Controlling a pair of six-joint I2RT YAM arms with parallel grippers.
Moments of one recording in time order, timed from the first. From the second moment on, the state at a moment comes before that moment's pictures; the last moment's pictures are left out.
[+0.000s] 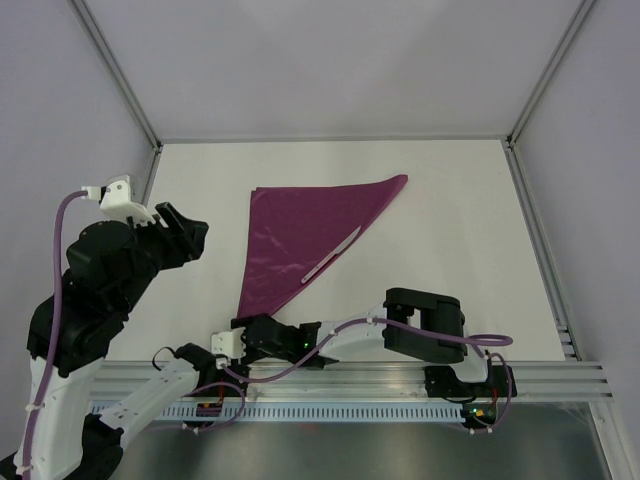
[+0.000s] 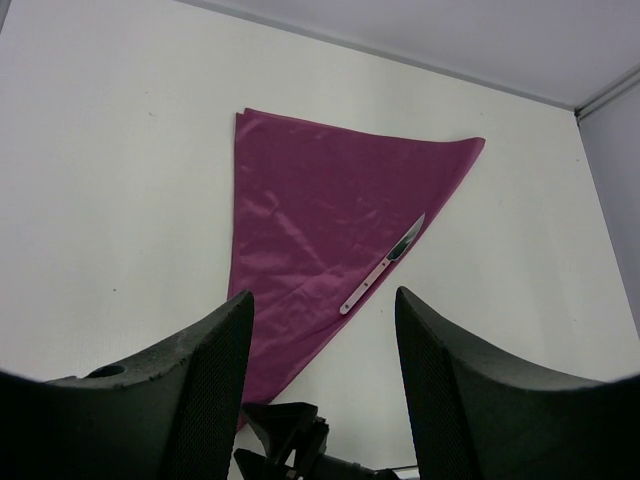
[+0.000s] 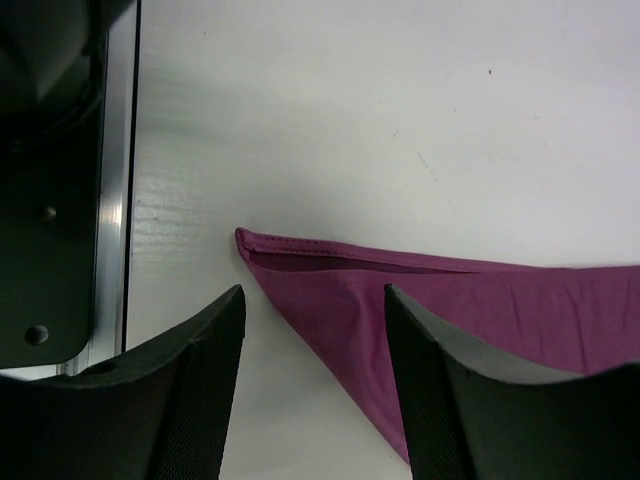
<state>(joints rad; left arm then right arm) -0.47 0.75 1.48 -1.07 -0.31 -0.48 1.45 2.06 1.16 0.40 0.20 -0.49</state>
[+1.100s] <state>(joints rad) -0.47 0.77 1.44 -1.06 -0.30 -0.48 1.40 2.15 1.28 0.32 0.10 -0.44</state>
